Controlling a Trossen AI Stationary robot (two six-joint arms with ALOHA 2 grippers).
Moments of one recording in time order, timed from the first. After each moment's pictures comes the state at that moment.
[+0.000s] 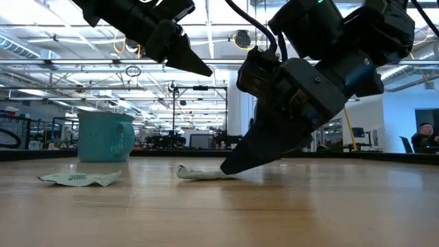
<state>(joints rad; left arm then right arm) -0.08 1.47 0.85 0.11 -0.30 0.25 0.31 1.98 0.83 0.50 0.06 0.39</state>
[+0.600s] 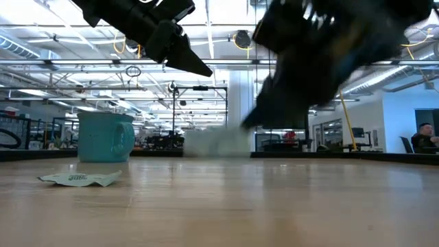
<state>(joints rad) -0.08 1.47 0.85 0.11 -0.30 0.25 0.35 1.83 0.82 0.39 0.03 0.29</state>
